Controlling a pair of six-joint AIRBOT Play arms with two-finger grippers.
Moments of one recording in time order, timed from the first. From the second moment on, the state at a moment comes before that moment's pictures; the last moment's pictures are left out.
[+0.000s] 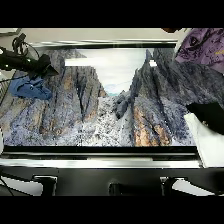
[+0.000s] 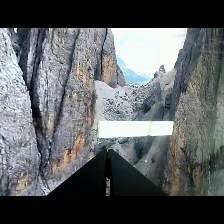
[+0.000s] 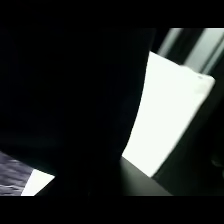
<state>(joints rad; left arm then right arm) 0.07 -1.69 2.00 1.01 -1.45 -1.75 -0.79 -1.39 1.54 -1.72 1.62 1.93</state>
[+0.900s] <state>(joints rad) 0.07 -1.69 2.00 1.01 -1.45 -1.75 -0.79 -1.32 1.08 -2.00 1.50 1.95</state>
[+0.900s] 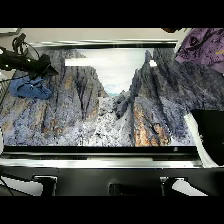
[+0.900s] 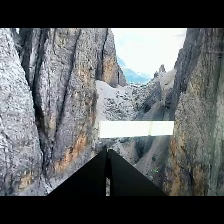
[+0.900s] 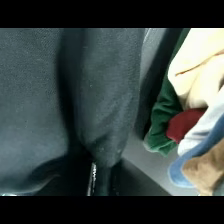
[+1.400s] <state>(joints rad) 0.07 -1.69 2.00 1.01 -1.47 -1.75 -0.65 -1.32 1.28 -1.60 1.30 1.86</state>
